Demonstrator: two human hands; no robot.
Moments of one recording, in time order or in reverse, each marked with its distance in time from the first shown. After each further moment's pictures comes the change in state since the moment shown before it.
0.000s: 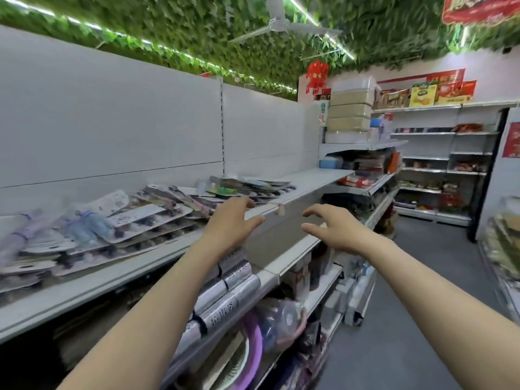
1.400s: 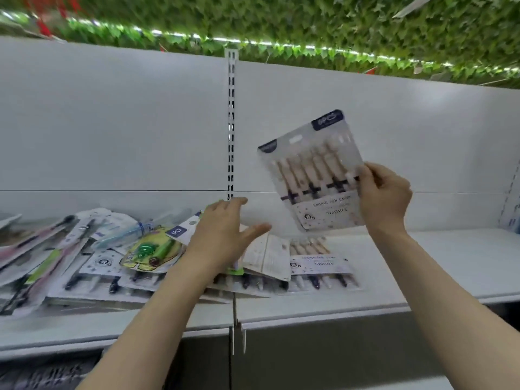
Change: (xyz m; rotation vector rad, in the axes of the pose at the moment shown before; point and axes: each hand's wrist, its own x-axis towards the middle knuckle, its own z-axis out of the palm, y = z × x) left_hand 0.356 -0.022 0.161 0.350 0.362 -0.654; right_hand 0.545 0.223 0.054 1.037 0.518 -0.286
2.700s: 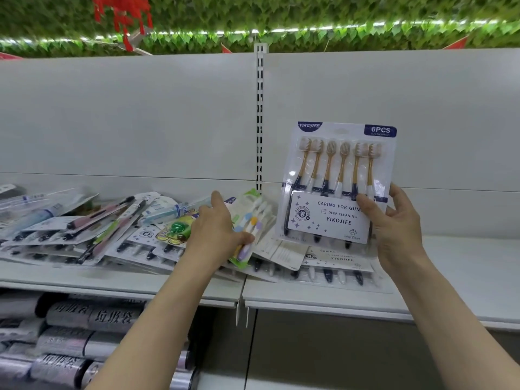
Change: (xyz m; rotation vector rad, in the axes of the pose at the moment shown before) left_hand -0.028 0.013 -0.004 0.161 0.105 -0.457; right_hand -0.040 0.024 -0.013 0.700 -0.405 0.496
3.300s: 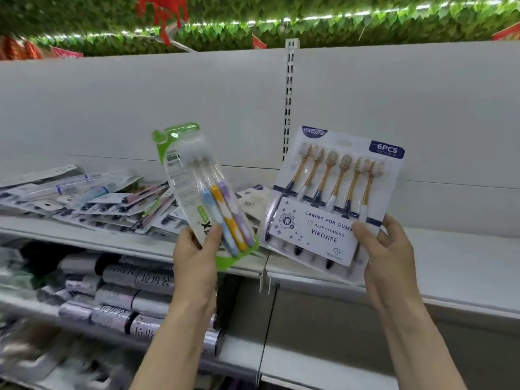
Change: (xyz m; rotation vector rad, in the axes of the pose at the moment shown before) left_hand -0.105 -0.033 -0.011 -1.254 0.358 -0.223; right_hand -0.086 0.003 0.016 0.117 -0.044 0.119
